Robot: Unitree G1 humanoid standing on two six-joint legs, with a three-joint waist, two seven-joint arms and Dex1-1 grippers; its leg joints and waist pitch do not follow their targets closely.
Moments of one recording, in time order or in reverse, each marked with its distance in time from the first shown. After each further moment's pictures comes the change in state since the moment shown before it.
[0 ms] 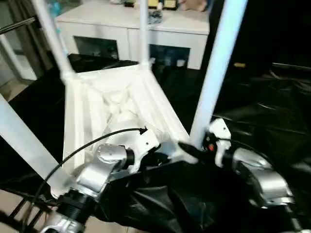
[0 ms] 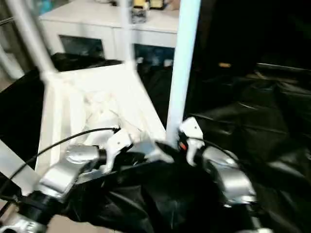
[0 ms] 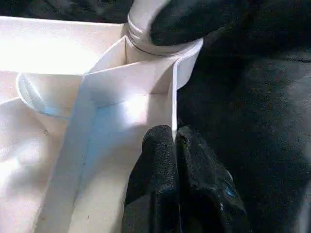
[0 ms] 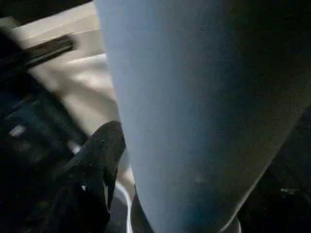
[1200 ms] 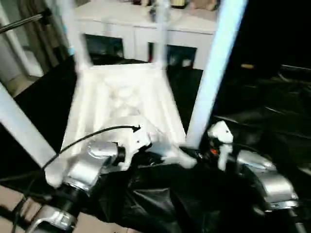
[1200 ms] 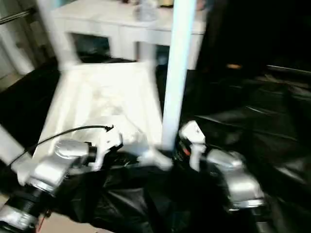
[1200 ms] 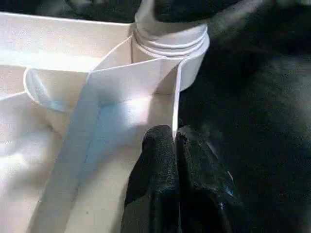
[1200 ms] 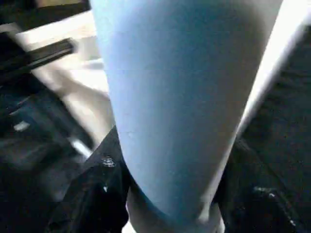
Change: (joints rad) left arm -0.038 0.004 0.030 0.086 -0.003 -0.040 0.025; right arm 0.010 0.082 -0.026 -0.006 -0.022 0.002 -0.147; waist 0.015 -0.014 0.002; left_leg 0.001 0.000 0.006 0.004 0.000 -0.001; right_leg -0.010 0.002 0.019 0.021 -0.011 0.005
